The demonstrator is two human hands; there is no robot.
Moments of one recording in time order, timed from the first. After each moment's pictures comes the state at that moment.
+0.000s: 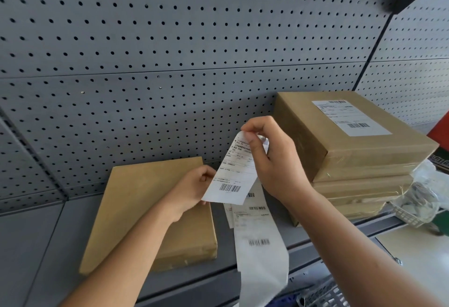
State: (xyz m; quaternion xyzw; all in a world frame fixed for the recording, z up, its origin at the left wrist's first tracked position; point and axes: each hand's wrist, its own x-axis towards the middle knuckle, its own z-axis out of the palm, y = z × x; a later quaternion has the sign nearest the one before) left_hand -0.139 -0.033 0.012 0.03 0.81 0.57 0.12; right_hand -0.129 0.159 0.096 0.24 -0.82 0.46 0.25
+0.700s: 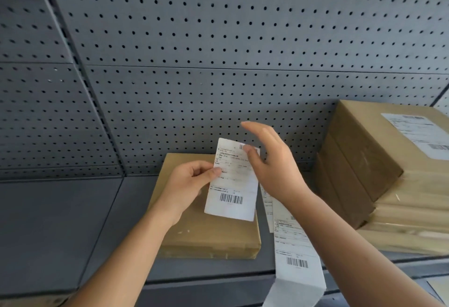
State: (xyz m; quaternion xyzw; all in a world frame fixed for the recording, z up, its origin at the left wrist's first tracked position) left_hand -0.088 -0.112 0.027 -0.09 0.73 0.68 -0.05; right_hand -0.153 0.078 0.066 0.29 -0.86 0.40 0.14
